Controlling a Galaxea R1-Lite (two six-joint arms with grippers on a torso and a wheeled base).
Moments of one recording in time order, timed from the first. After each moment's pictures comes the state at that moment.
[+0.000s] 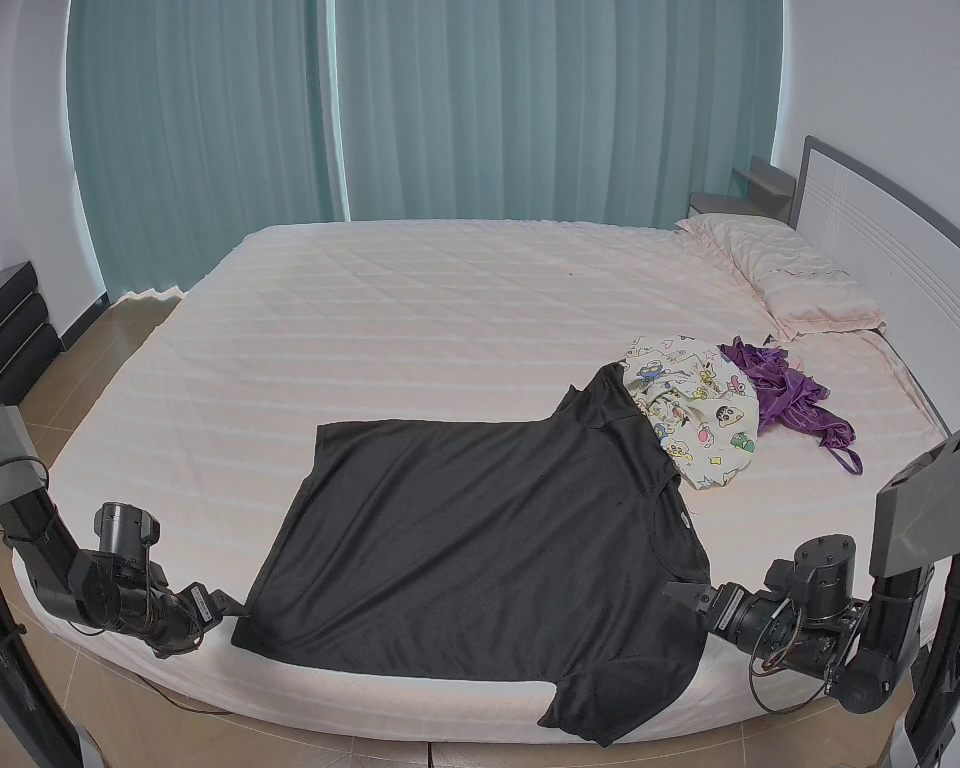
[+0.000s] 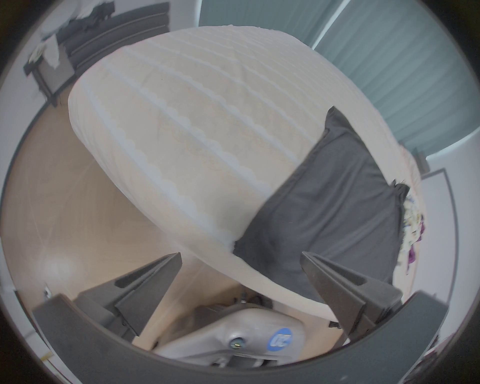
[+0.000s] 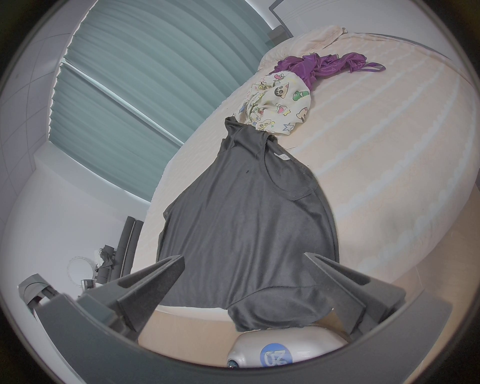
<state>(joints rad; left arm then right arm) 0.15 1.99 -0.40 -0.51 -0.15 -0.51 0.40 2.14 -0.04 -1.55 0.01 0.84</state>
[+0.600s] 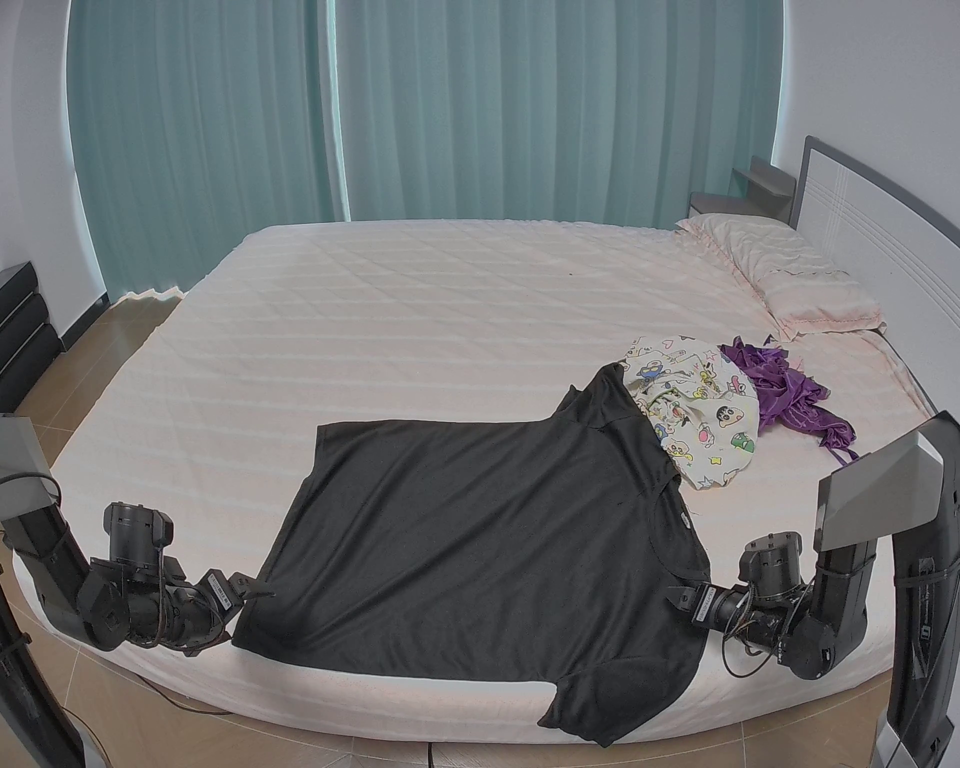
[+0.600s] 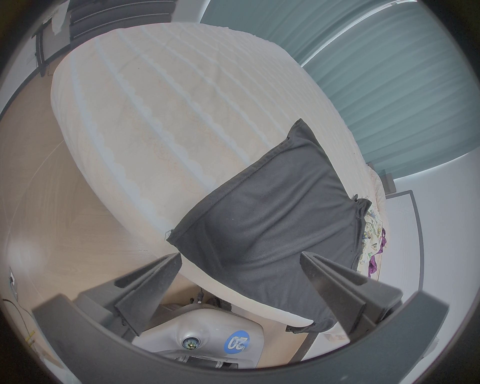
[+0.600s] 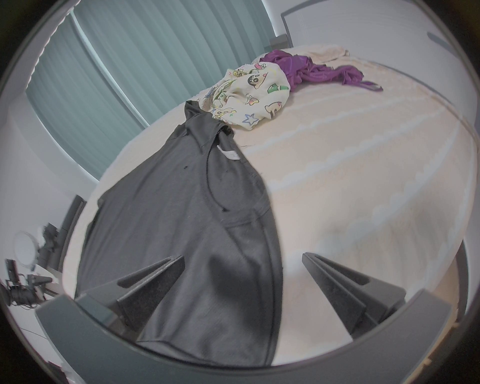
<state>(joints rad) 0.05 1.97 -0.32 -0.74 -0.25 -0.73 0.28 2.40 -0.34 -1.35 -0.13 0.58</state>
